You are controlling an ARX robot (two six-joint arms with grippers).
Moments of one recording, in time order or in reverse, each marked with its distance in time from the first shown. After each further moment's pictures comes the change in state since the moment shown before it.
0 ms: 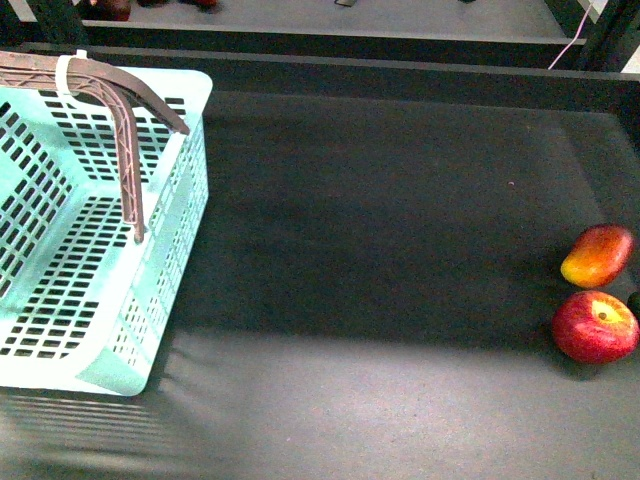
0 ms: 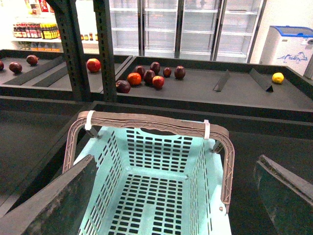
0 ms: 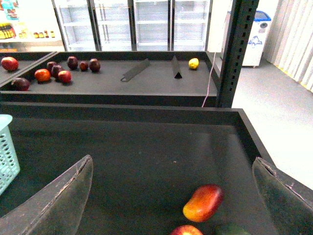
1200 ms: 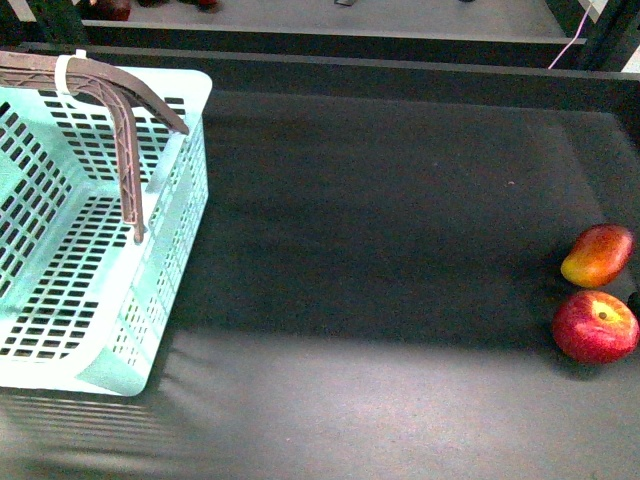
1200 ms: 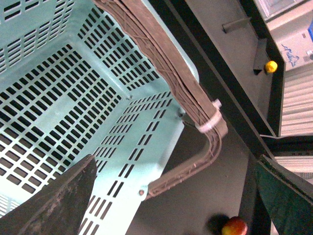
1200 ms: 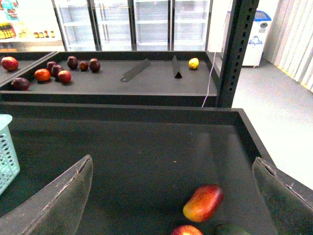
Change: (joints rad) left arm 0.075 1.276 0.475 0.283 0.191 -0.794; right arm 0.000 0.000 0.000 0.000 0.000 0.000
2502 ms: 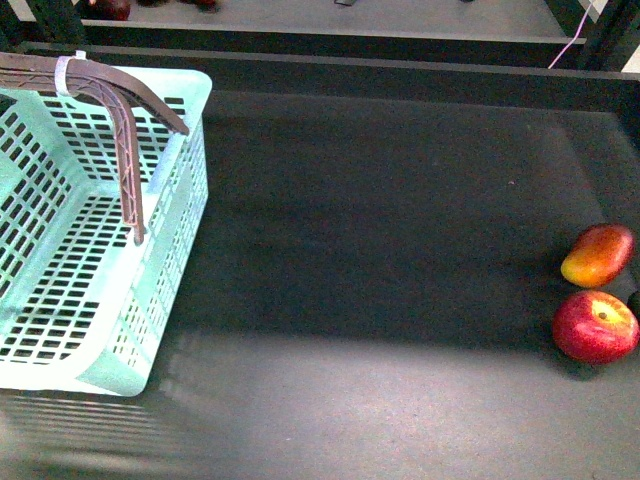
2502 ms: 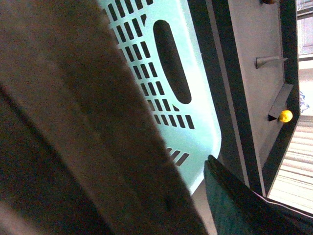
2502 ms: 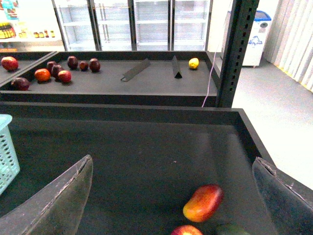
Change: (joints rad) left arm 0.015 0.655 0.519 0.009 -0.036 -0.277; right arm 0.000 0.000 0.000 0.000 0.000 0.000
